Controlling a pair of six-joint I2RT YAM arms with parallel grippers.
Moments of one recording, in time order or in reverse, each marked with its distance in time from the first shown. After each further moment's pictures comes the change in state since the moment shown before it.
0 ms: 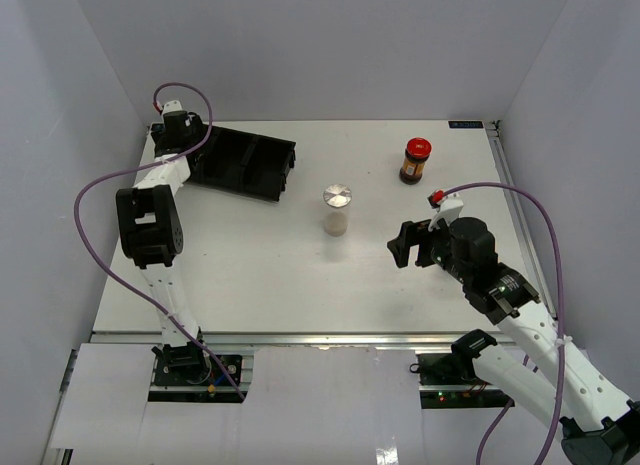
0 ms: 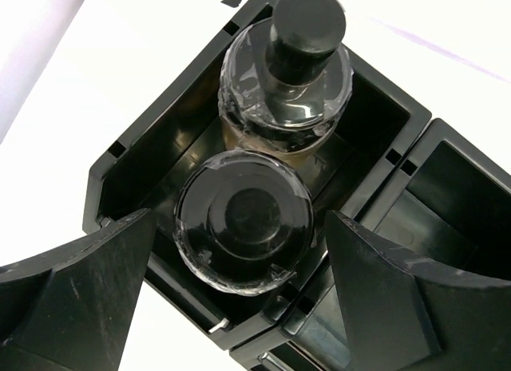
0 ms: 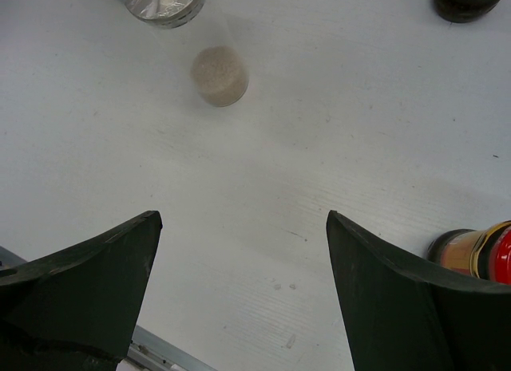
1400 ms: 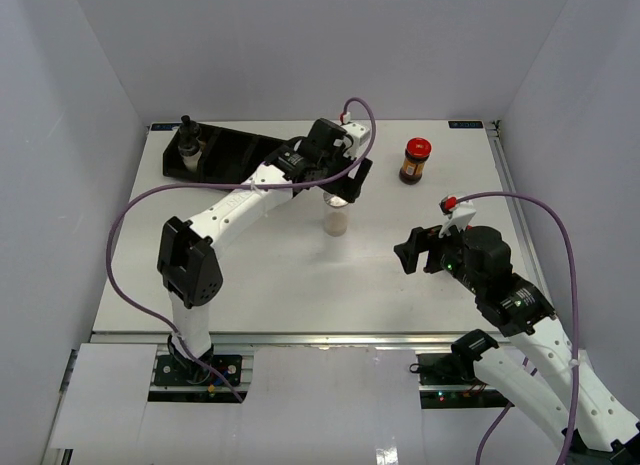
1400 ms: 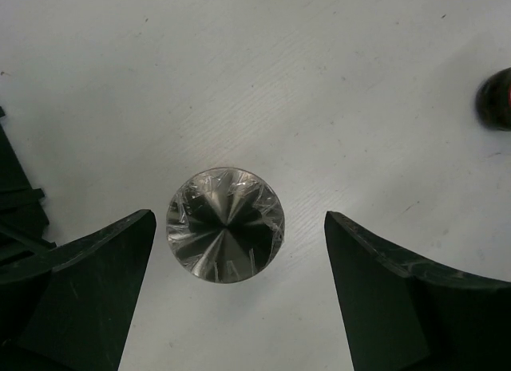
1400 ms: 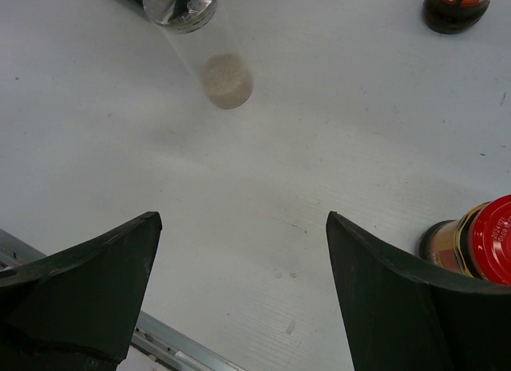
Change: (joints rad) left arm -0.791 -0.262 0.167 -0.616 0.280 0.138; right arm 0.000 -0.102 0.019 -0.080 -0.006 -0.003
